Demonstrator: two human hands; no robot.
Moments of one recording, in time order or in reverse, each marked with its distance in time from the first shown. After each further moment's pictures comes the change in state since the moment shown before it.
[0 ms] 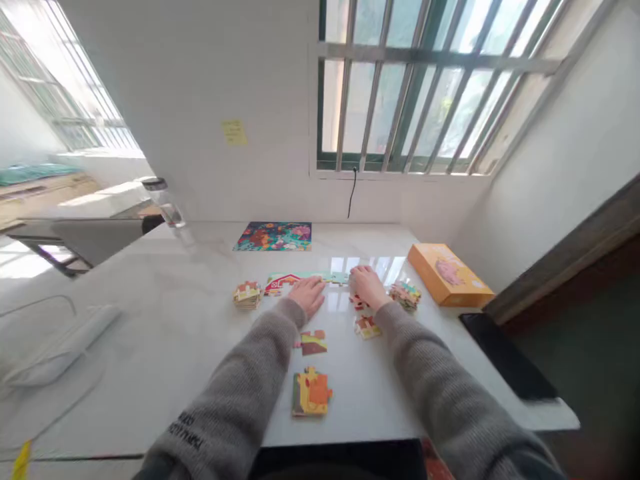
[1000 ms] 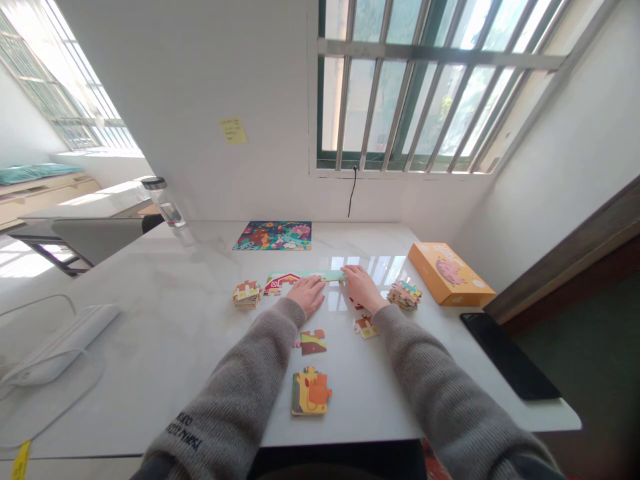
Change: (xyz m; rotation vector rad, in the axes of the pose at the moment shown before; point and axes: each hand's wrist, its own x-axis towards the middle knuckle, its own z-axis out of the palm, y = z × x) left_hand 0.001 -0.006 0.008 -0.017 0.055 0.001; right_hand 0.005 -0.017 0.007 0.021 0.017 -0.059
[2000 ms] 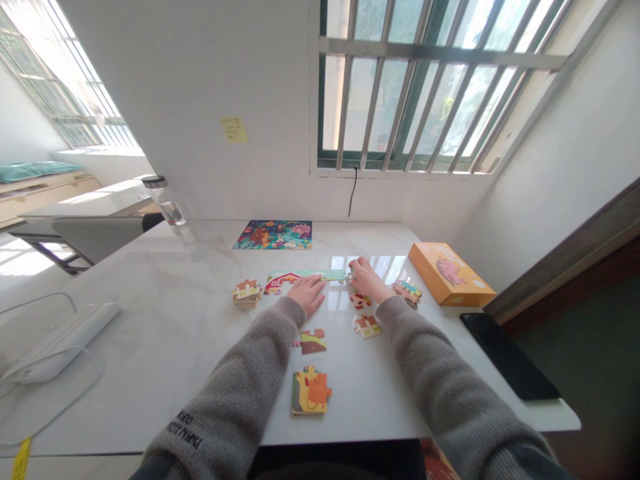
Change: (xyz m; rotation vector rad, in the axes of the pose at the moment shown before) left_hand -0.001 0.002 -0.003 -0.029 -0.011 -0.019; right_hand 0.012 0.025 -0.008 0.070 -0.034 0.011
